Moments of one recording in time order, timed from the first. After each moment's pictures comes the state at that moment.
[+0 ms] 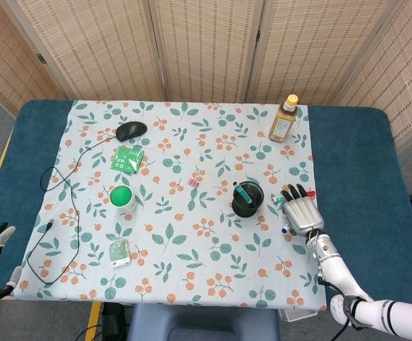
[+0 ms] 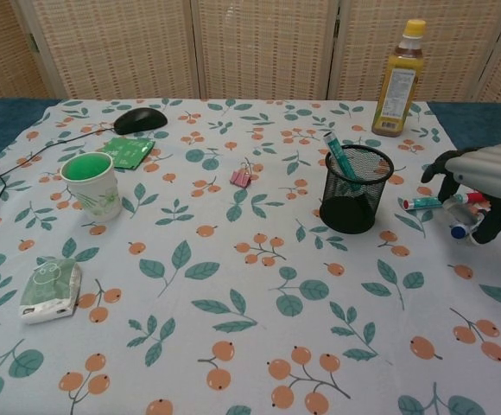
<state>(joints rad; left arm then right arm) 0.02 -0.99 0.03 -1.70 1.67 1.63 -0.04 0.61 -1.40 0.07 -1.57 -0.98 1.00 -0.63</state>
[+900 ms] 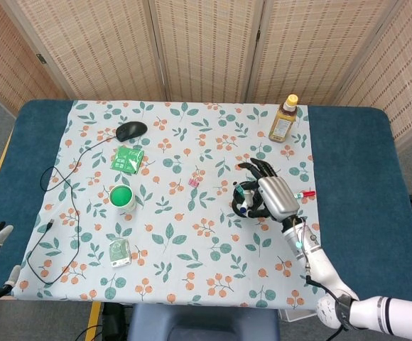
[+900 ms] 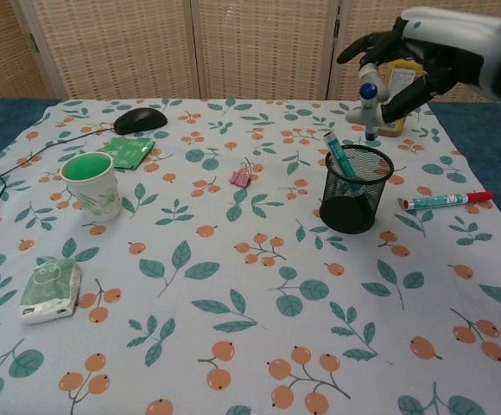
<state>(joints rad) 0.02 -0.98 0.03 -1.71 1.66 1.64 -0.04 0.65 -1.39 0.28 -1.81 -1.09 1.07 -0.12</state>
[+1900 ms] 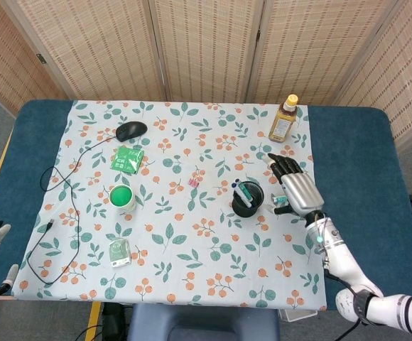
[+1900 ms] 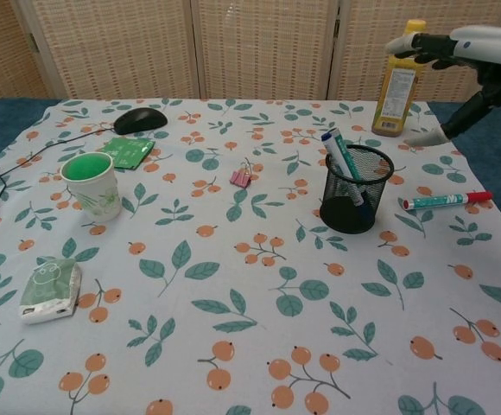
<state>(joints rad) 0.02 -0.98 0.02 -1.71 1.64 1.62 -0.04 0.62 -1.23 0.22 -1.76 -1.10 1.05 -0.19</state>
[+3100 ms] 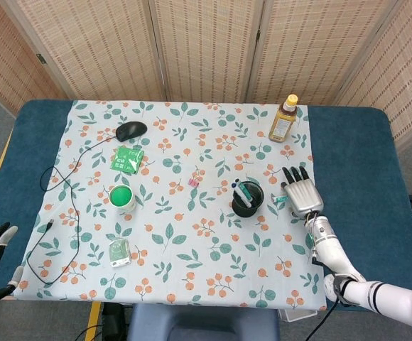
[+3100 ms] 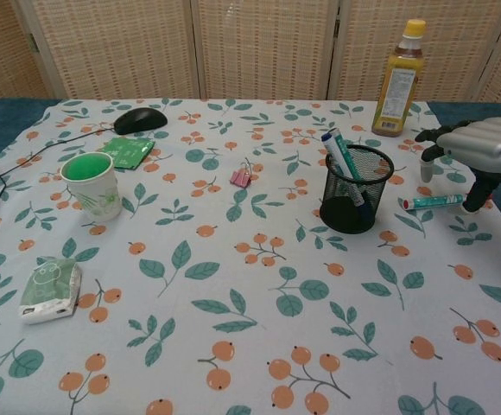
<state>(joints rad) 0.01 -0.99 0.03 -1.71 1.65 1.61 -0.02 0.70 -1.48 0.10 -1.33 -0.93 0.94 -0.64</state>
